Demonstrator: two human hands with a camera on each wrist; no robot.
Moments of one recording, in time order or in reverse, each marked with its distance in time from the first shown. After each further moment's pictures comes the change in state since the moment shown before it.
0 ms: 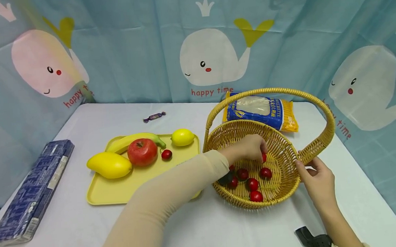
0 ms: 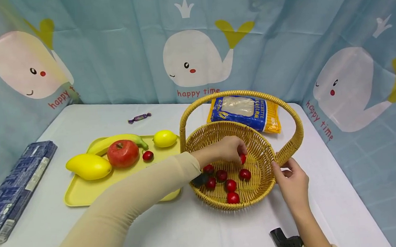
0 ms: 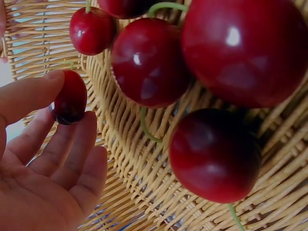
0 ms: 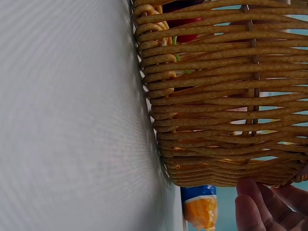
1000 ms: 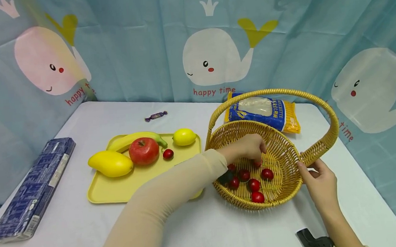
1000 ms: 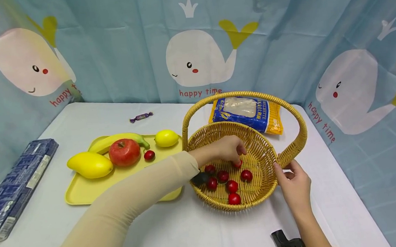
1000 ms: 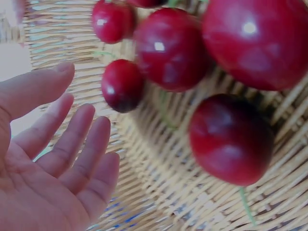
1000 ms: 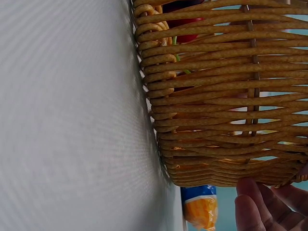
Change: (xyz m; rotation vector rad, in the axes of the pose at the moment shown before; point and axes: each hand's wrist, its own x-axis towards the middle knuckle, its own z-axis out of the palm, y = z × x) left_hand -0.001 -0.006 -0.004 -0.003 -0.027 -0.016; right_hand -0.001 0.004 0.003 0.017 0.022 -0.043
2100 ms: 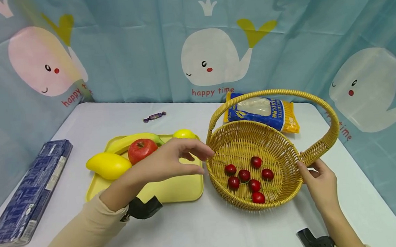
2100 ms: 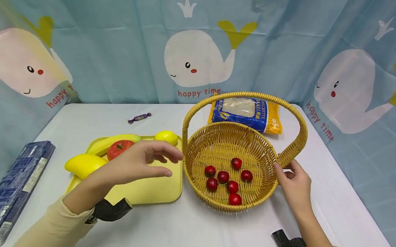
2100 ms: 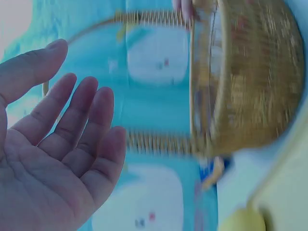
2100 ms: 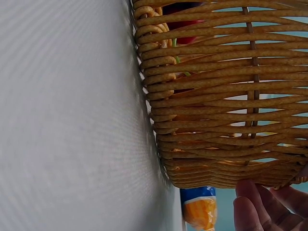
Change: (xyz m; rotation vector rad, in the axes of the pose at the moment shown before) left_hand -0.192 -0.067 -0.068 -0.435 0.160 0.297; right_hand -0.001 -0.003 -0.001 -0.017 -0.012 0.038
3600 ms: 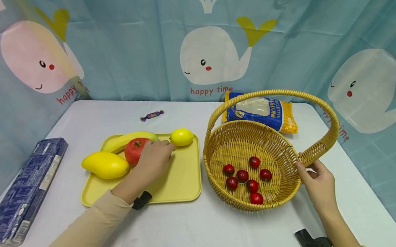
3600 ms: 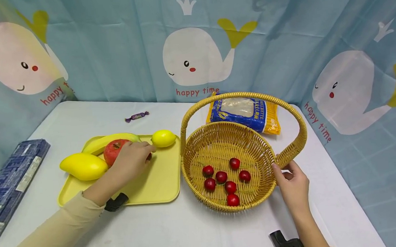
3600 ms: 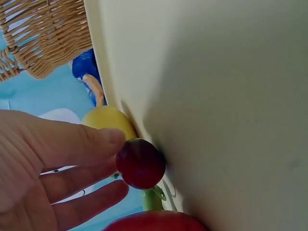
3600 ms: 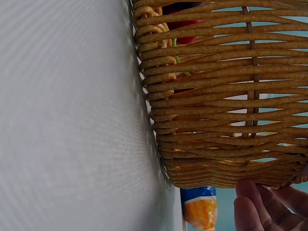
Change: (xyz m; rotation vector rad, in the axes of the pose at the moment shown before) left_hand 0.003 -0.104 -0.001 1.056 0.271 -0.247; right_hand 0.001 0.001 0.002 -0.014 0.022 0.004
